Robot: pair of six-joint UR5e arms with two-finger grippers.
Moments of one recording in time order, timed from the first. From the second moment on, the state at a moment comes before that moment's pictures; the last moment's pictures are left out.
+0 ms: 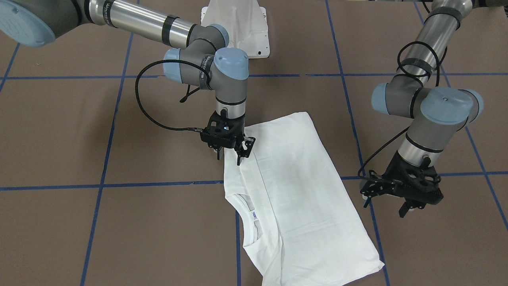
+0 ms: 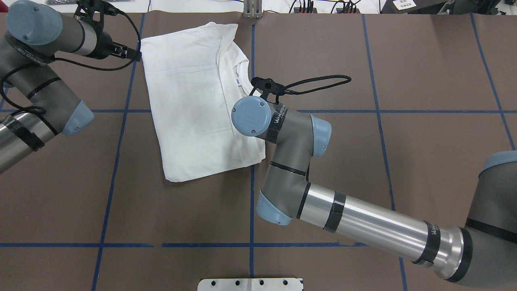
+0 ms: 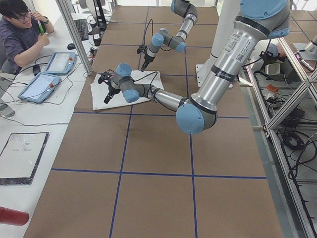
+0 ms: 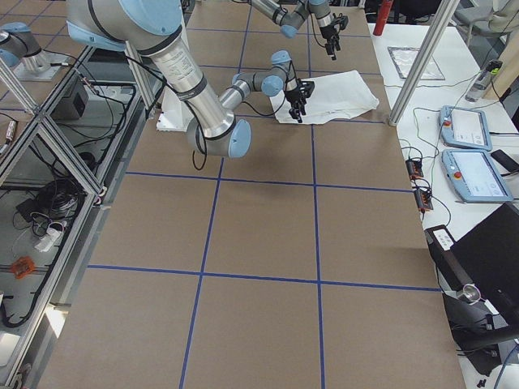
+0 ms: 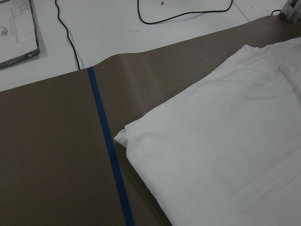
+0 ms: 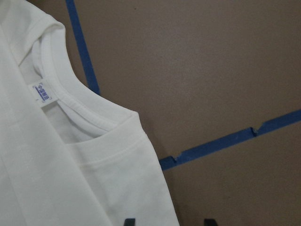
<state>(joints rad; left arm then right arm) -0.97 -2.10 -1.30 -2.31 -1.88 -0.67 0.48 -0.69 1.29 -1.41 1.47 1.56</state>
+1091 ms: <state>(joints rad) -0.97 -2.10 -1.30 -2.31 -1.88 -0.66 0.45 -0.69 1.27 -1.41 1.43 1.53</state>
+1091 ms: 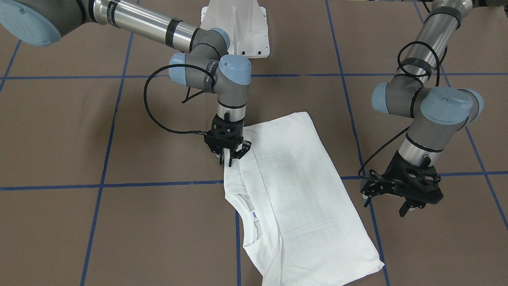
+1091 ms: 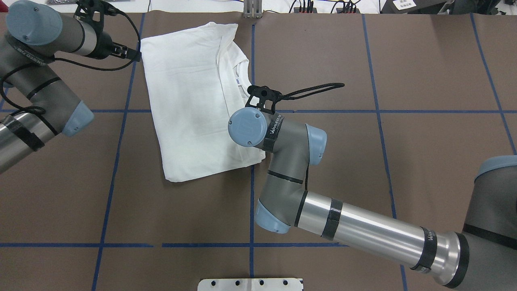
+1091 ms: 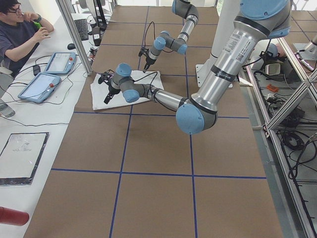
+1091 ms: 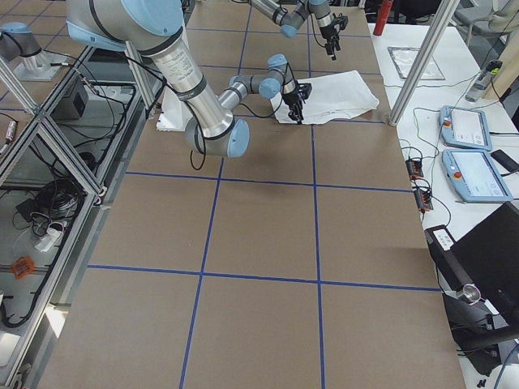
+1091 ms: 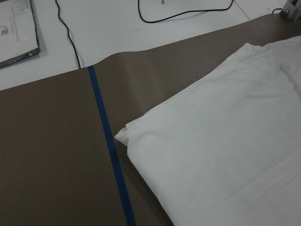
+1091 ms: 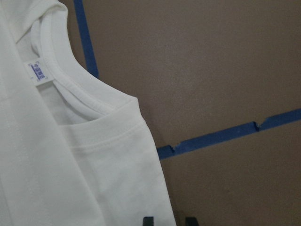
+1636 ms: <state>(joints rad) -0.97 -2.10 -1.30 -2.31 -1.88 -0.66 0.44 -0.69 1.27 -1.41 1.42 1.51</state>
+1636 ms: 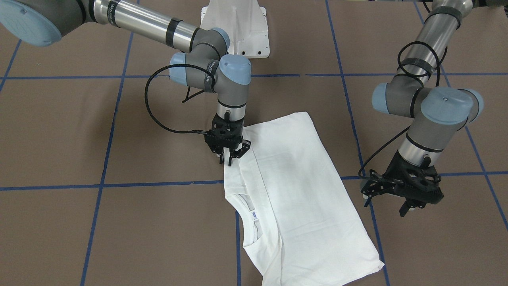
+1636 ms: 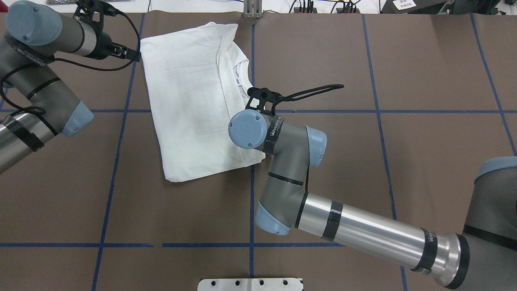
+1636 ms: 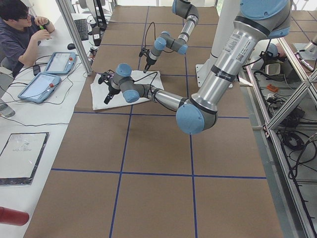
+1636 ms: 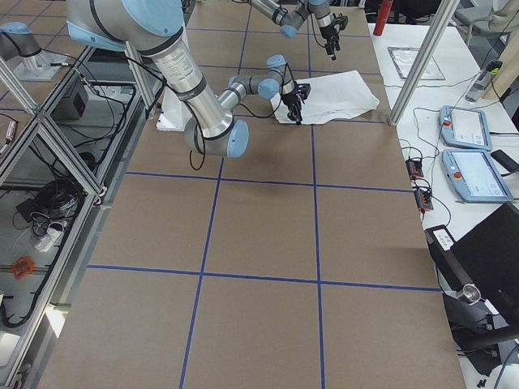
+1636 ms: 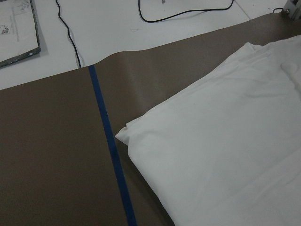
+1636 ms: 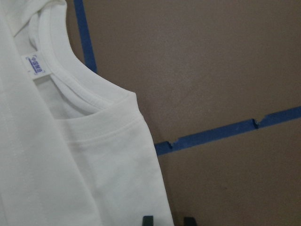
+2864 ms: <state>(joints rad) -0.97 -2.10 -1.30 -2.31 -1.88 -0.66 0.40 -0.93 1.70 -1.62 1.40 1.51</state>
